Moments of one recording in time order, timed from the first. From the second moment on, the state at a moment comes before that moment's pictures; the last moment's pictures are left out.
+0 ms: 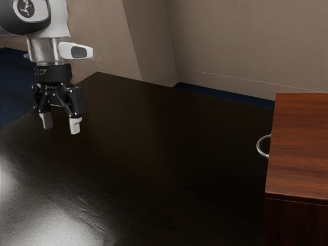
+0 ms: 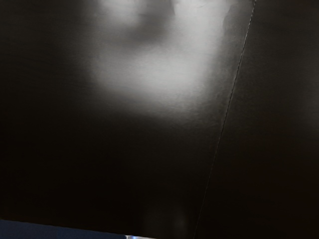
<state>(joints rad) 0.10 0.06 0.15 -1.26 -0.01 1.00 0.07</state>
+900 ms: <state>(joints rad) 0.08 -0.10 0.09 -1.09 -0.05 1.10 0.18</state>
